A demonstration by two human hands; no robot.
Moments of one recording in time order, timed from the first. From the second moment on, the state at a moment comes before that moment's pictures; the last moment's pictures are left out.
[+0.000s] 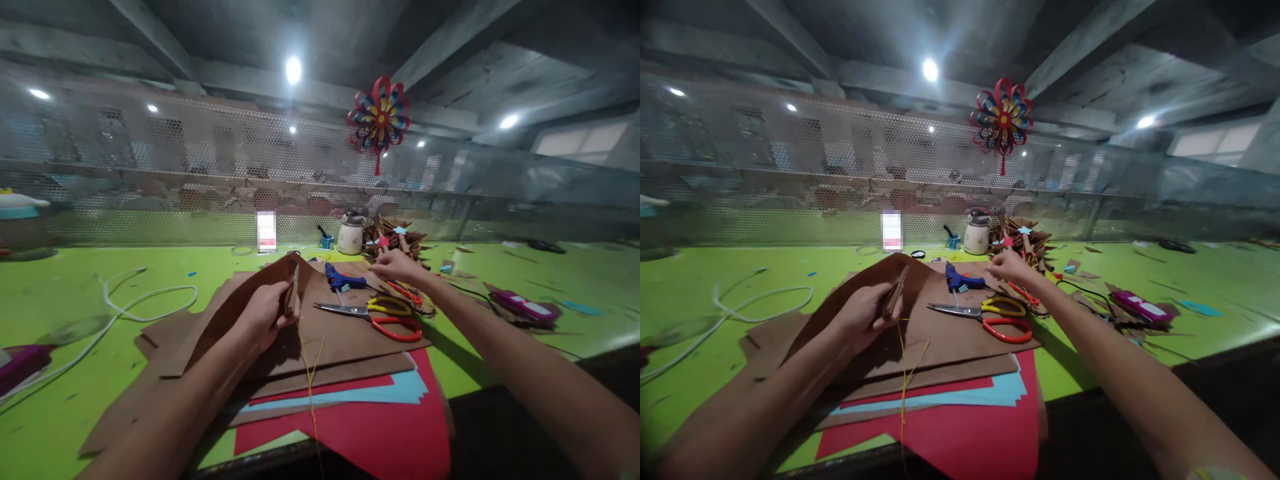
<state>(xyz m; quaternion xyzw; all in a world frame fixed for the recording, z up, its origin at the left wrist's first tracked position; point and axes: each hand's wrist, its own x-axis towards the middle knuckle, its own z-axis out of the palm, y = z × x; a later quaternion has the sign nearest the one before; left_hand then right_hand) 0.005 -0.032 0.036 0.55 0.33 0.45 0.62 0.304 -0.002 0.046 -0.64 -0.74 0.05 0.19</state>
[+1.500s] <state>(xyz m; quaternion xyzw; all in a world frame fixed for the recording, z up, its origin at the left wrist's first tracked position) 0.005 -0.019 0.015 0.52 0.34 0.40 0.67 0.240 -0.066 0.028 -0.42 -0.81 0.29 0.29</state>
